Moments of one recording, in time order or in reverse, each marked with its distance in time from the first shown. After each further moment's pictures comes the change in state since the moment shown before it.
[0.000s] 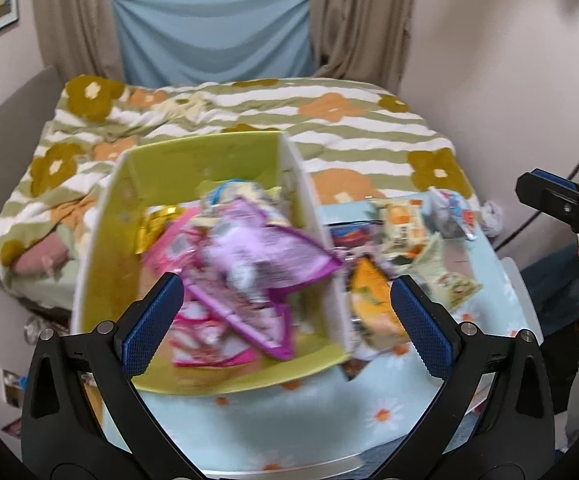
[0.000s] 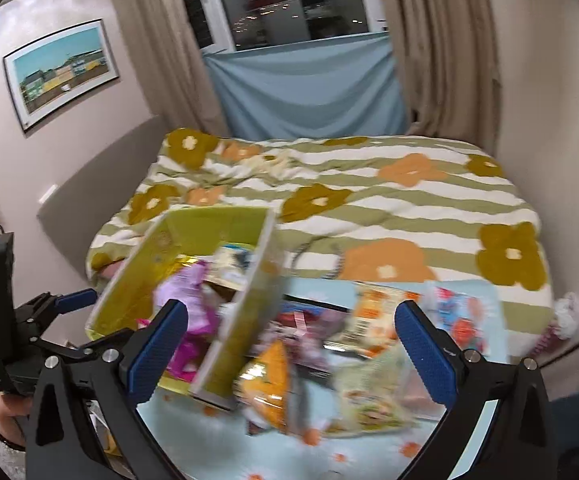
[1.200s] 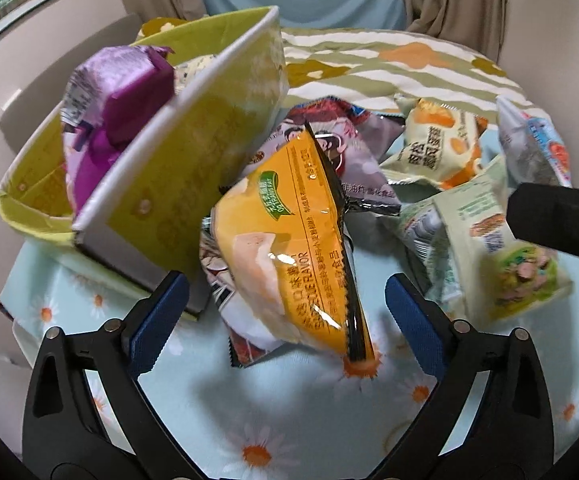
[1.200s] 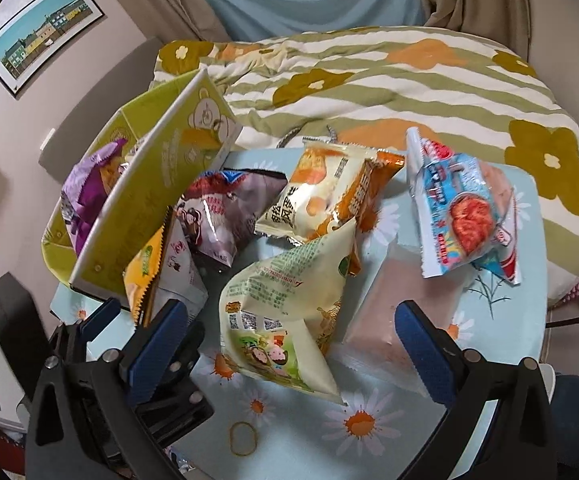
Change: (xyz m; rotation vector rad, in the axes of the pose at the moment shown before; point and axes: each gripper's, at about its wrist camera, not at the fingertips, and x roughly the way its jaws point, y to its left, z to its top) left arm 0.153 -0.136 -0.092 -0.198 0.120 0.409; right arm 0.103 -0.108 -0.078 0.020 0.364 0.166
